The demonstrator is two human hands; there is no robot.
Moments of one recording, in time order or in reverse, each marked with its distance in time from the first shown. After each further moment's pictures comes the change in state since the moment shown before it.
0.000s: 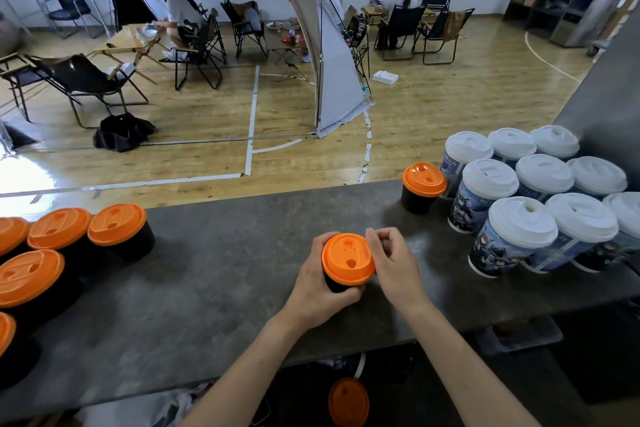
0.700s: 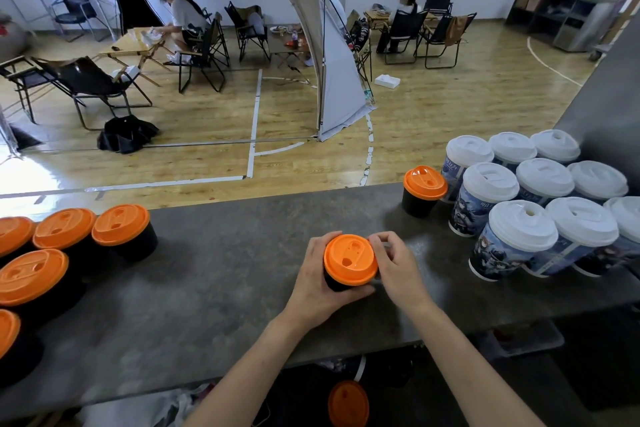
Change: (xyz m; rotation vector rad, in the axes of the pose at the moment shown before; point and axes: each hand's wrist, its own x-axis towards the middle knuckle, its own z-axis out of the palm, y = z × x) left_hand 0.000 0.000 0.001 0.015 0.046 0.034; right_hand 0.006 0.008 -0.004 0.020 -0.076 -0.020
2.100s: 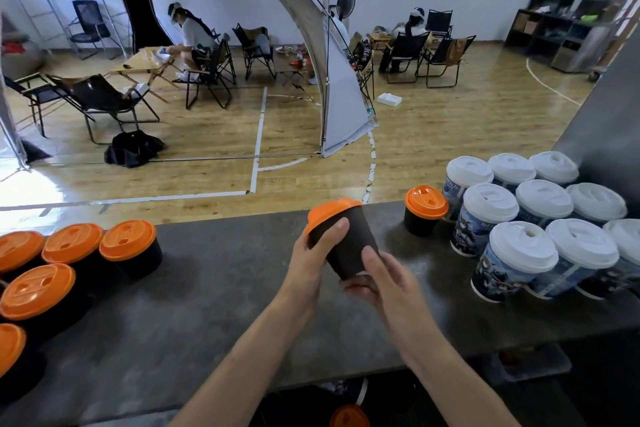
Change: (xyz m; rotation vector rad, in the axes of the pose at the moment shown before) left_hand 0.035 0.093 -0.037 -0.714 0.157 -0.418; right_hand -0.050 -0.074 0.002 0.561 -0.087 0.100
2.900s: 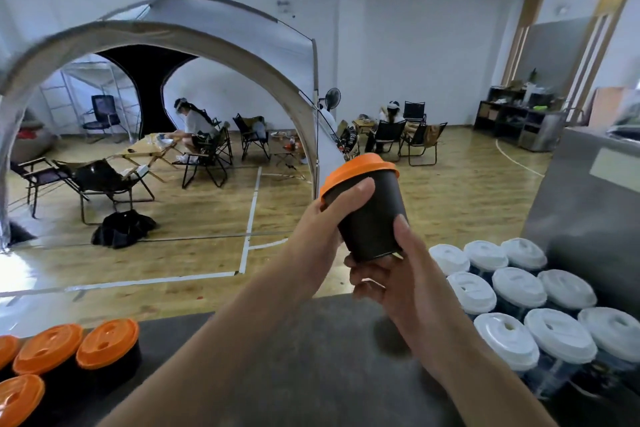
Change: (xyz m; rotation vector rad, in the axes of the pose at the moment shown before) left_hand 0.012 0.177 0.077 0.068 -0.345 0.205; right_hand 0.003 -0.165 0.025 0.291 -0.189 -0.088
